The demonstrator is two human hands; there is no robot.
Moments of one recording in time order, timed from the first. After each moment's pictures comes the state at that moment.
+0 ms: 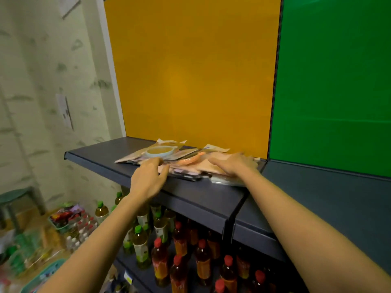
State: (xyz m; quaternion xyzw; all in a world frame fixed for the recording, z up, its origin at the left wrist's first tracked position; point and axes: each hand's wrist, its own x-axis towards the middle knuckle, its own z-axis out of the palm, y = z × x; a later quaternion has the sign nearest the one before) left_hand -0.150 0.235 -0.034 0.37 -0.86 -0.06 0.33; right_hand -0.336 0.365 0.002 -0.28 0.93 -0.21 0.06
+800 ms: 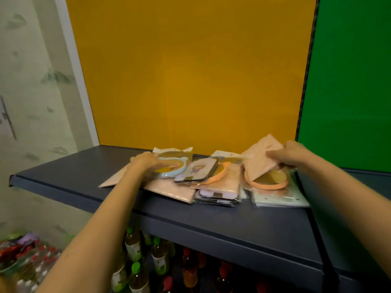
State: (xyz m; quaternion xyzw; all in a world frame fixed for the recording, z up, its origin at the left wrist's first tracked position) left_hand -0.212 0.057 0.017 0.41 -0.89 -0.18 0.06; right_hand -0.392 0.334 0.025 -0.18 0.92 -0.35 0.03
